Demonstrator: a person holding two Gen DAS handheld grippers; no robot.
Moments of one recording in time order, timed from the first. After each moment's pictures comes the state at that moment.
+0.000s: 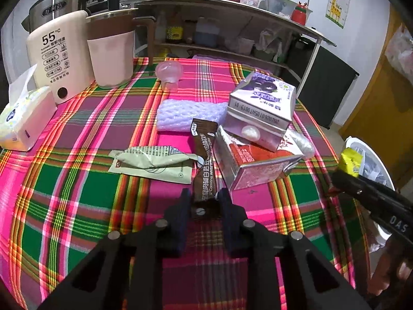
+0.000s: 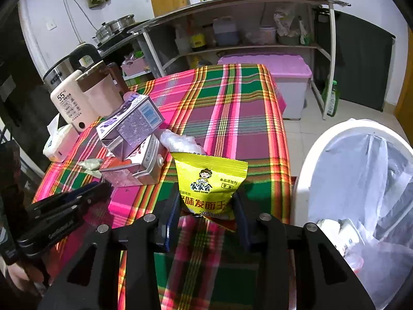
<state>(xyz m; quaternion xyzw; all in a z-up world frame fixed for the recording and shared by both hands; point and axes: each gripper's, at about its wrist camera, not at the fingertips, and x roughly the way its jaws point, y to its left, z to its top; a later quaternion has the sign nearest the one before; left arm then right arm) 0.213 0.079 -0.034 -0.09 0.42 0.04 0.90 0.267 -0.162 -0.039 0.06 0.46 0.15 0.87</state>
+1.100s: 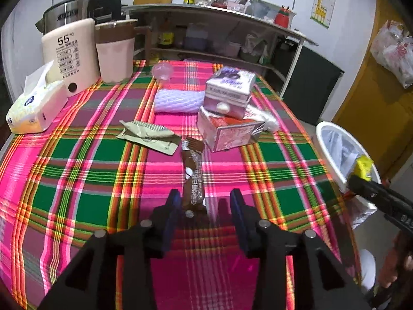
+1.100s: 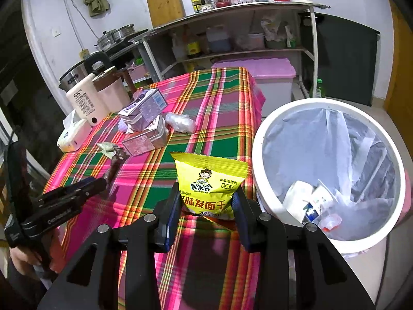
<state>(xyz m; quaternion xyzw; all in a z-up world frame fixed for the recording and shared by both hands) 0.159 0.064 -0.024 -0.09 0.41 0.01 0.91 0.187 -0.197 -0.010 0.07 0.45 0.13 0.88</state>
